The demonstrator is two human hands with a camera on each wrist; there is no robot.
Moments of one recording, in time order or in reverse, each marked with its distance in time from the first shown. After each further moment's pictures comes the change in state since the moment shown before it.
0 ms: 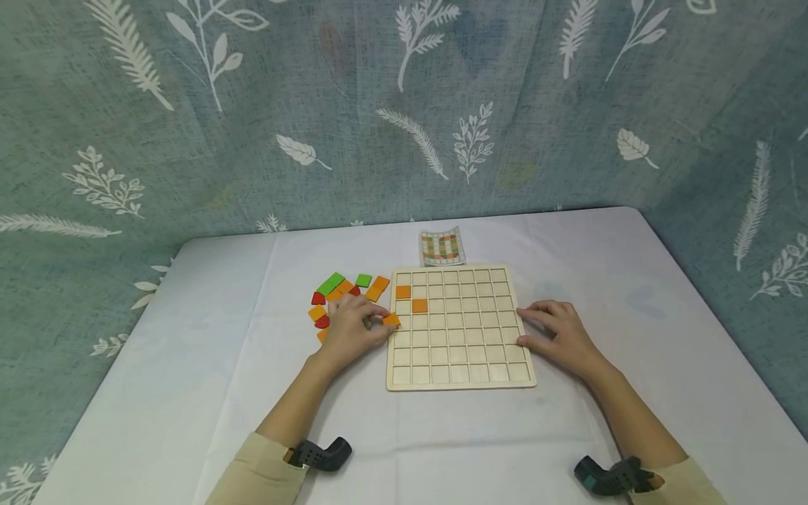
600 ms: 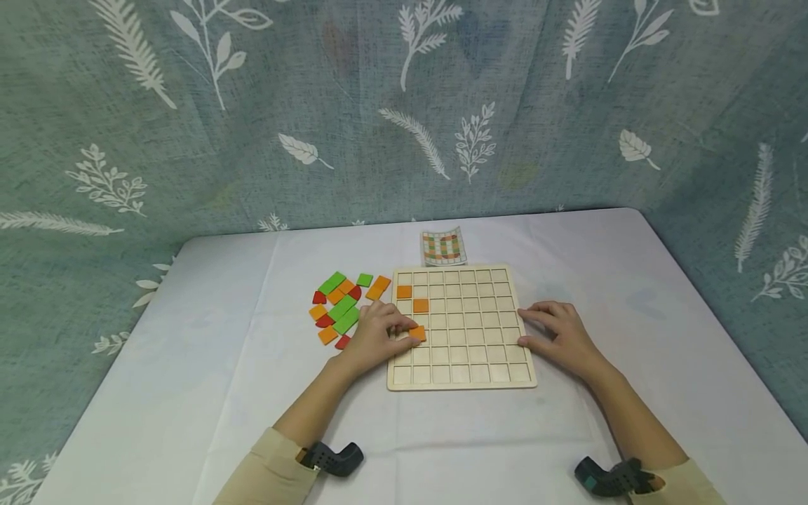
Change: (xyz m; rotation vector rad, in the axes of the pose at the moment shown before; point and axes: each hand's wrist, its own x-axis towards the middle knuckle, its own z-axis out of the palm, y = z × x) left_hand 0.002 0.021 0.021 -0.098 -0.130 0.092; right_hand -0.001 0.001 0.001 0.001 0.004 0.001
